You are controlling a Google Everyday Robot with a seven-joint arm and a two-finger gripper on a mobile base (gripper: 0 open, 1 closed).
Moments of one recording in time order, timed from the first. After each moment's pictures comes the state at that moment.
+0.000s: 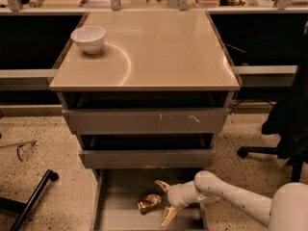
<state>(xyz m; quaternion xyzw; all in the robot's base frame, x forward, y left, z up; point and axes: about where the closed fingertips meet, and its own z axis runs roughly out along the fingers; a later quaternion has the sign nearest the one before) 0.473 -0.019 0.270 -0.65 0.60 0.33 0.33</state>
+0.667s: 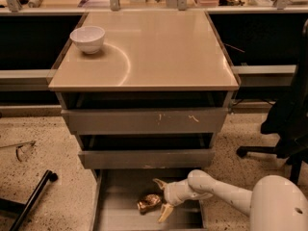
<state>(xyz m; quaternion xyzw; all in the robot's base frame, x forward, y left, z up) 0.505 -0.009 0.225 -0.67 0.60 0.29 0.32</state>
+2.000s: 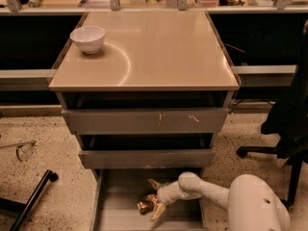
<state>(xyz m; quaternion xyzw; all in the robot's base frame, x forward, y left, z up) 0.531 0.021 0.164 -0.67 0.61 0.28 0.32</state>
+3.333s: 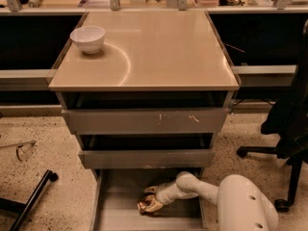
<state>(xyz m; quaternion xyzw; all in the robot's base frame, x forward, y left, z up) 0.539 0.022 0.133 -0.67 0.62 0.29 0.31</state>
